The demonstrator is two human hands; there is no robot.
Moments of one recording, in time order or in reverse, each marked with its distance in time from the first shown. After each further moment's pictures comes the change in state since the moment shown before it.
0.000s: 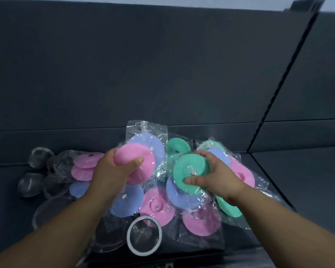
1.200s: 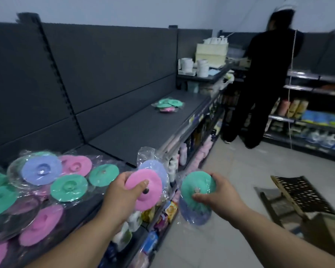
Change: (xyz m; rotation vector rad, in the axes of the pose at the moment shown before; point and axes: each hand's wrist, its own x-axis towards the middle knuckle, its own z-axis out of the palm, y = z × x) left_hand -0.251 0.019 0.231 0.083 -0.971 0.170; right_hand -0.377 0.157 -0.106 -0.044 1.068 0.419
